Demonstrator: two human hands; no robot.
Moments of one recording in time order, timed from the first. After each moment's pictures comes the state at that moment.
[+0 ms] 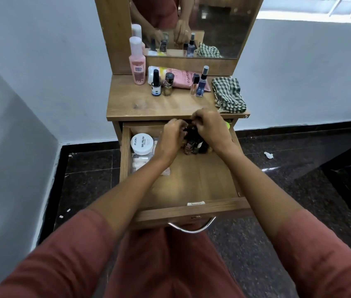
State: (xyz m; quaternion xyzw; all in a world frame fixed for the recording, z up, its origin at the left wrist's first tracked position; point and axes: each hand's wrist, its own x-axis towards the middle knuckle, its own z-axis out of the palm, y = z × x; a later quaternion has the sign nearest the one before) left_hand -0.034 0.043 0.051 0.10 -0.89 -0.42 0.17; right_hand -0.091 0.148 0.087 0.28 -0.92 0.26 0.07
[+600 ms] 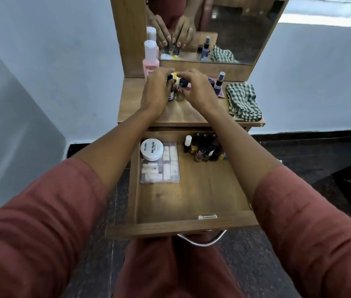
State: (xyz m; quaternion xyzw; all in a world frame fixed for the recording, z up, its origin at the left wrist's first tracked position) left_hand -0.094 -0.045 0.120 0.11 -0.89 -0.33 0.28; right_hand -0.143 0.059 0.130 0.32 -0.89 0.30 0.07
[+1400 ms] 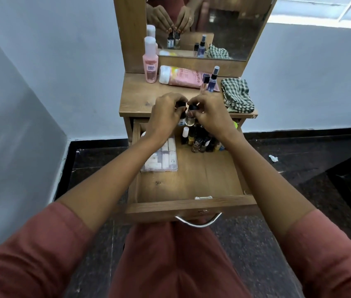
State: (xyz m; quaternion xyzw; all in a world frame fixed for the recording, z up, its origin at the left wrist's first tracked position) left_hand -0.016 0.008 0.109 0.07 -0.87 -0.40 0.26; right_hand -0.082 0.123 0.116 0.35 -0.88 0.30 0.07
